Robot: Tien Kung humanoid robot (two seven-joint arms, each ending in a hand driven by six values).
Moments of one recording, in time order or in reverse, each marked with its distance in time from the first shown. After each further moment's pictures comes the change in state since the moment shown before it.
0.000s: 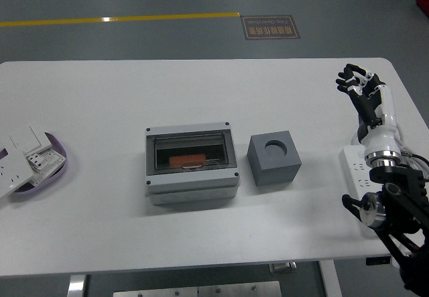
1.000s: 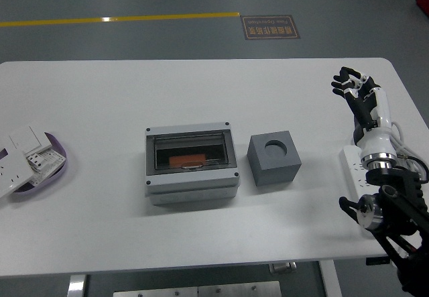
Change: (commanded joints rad) left arm 0.026 0.011 -0.020 -0.005 0.008 -0.003 -0.002; right arm -0.002 0.010 -0.003 0.003 -0.008 0.003 -0.006
